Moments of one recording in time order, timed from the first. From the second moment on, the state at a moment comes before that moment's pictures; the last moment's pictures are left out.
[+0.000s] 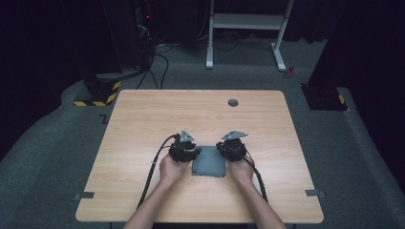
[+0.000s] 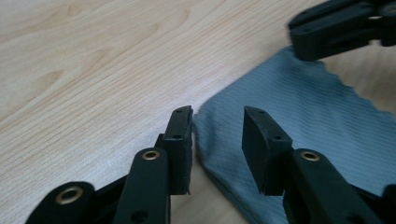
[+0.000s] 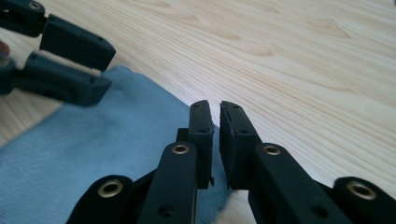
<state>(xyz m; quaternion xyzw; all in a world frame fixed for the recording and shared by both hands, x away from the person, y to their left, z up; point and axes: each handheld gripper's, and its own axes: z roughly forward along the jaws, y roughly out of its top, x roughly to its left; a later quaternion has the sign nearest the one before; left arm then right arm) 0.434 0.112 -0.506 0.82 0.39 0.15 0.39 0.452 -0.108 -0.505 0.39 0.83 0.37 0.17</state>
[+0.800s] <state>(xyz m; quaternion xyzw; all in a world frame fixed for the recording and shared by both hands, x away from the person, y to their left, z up) 0.381 0.122 -0.518 0.86 0.32 0.14 0.37 0.432 -0.119 -0.517 0.37 0.84 0.37 0.16</state>
